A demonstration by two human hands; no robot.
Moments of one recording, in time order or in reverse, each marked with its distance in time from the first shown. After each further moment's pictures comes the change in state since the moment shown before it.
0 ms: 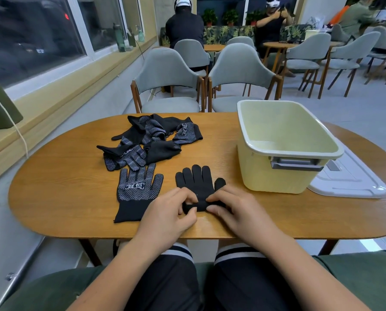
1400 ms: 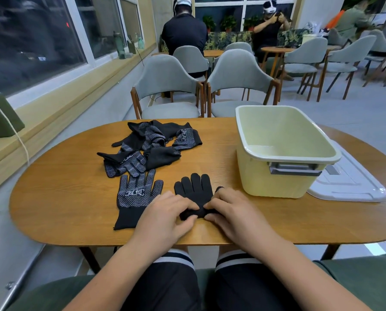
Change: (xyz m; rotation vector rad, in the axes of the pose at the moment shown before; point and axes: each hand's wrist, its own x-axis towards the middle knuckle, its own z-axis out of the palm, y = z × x) left_hand 0.005 -0.005 -0.011 0.151 -0.035 0.135; right_hand 0.005 -0.006 0.002 -0.197 -0.010 -0.108
